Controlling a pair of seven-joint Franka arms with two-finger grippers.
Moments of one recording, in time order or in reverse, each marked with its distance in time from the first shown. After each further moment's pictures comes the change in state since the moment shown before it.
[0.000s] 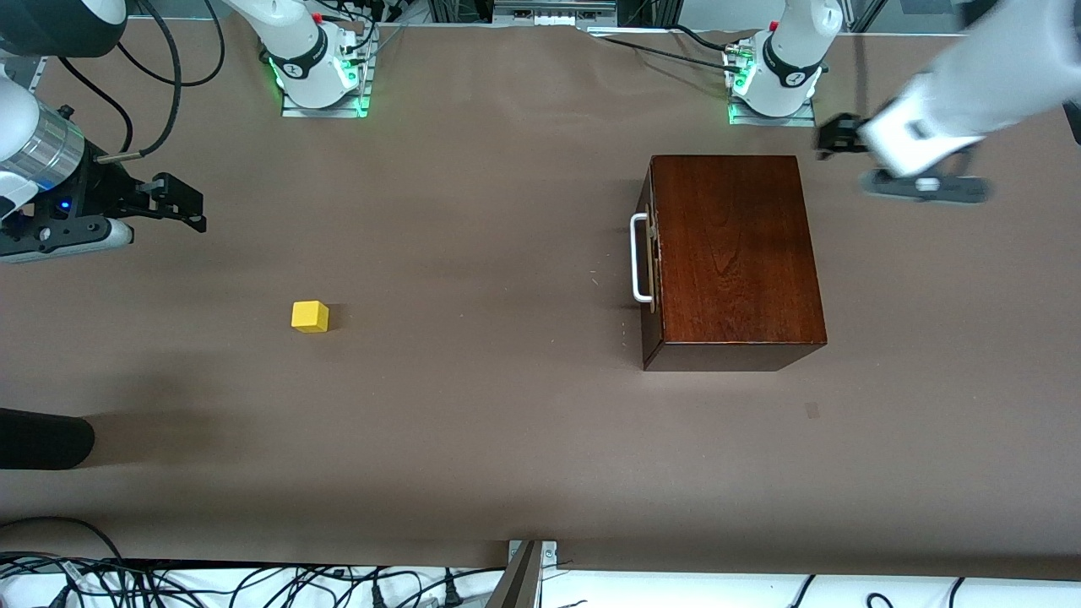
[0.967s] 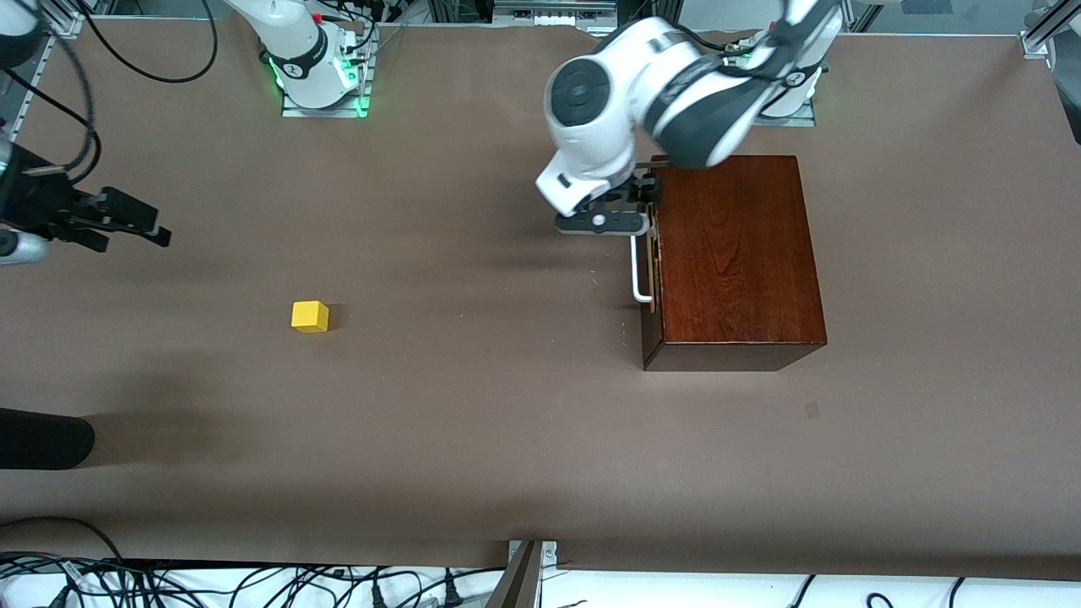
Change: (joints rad) left arm -0.321 0.457 -0.274 0.116 0.284 0.317 -0.682; right arm -0.054 0.015 -0.096 0.001 0.174 0.033 -0.008
